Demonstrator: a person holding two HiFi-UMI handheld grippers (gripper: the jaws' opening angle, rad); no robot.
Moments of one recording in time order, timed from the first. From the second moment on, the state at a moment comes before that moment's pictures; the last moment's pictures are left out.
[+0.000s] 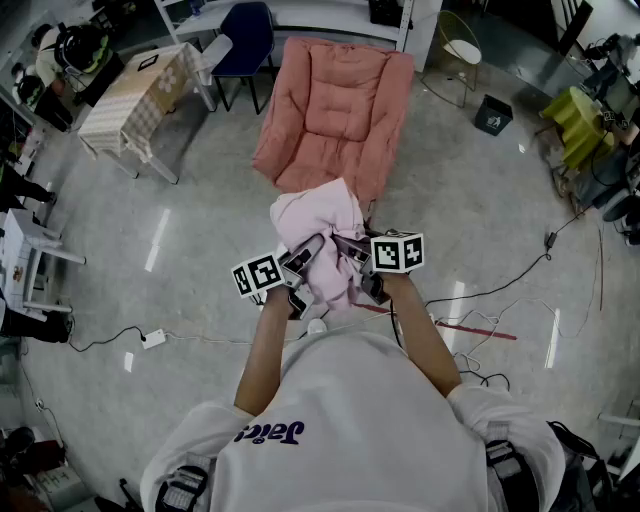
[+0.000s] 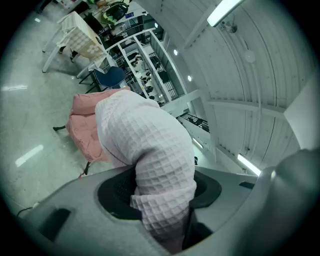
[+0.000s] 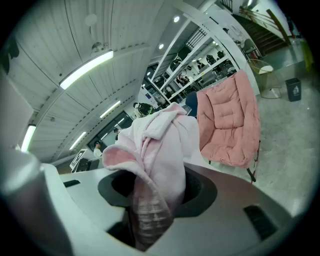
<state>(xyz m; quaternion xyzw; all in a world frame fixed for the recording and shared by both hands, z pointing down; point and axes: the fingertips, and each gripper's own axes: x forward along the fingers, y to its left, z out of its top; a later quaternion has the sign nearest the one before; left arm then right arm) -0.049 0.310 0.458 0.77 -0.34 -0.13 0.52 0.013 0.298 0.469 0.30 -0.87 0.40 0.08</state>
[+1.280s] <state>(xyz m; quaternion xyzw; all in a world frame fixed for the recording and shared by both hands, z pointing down) -0.105 0.216 0.496 0.77 -0.33 -0.11 0.54 -0.044 0.207 0.507 0.32 -0.85 0.42 0.08</state>
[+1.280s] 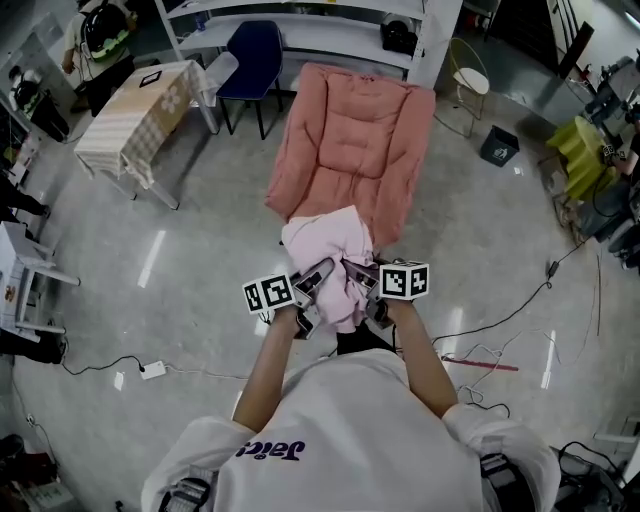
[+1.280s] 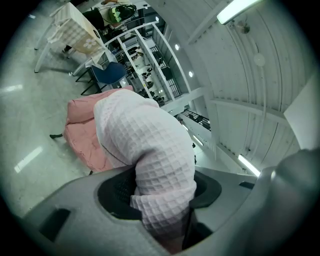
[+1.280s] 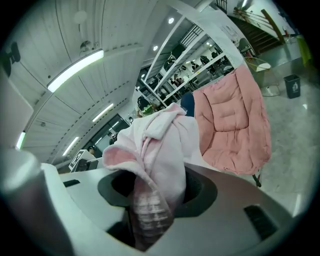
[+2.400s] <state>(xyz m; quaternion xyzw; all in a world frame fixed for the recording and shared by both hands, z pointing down) -0.048 -0.075 0.513 0.76 -0.37 -0.09 0.53 0.015 -0.086 0.528 0.32 -0.84 0.43 0.06</state>
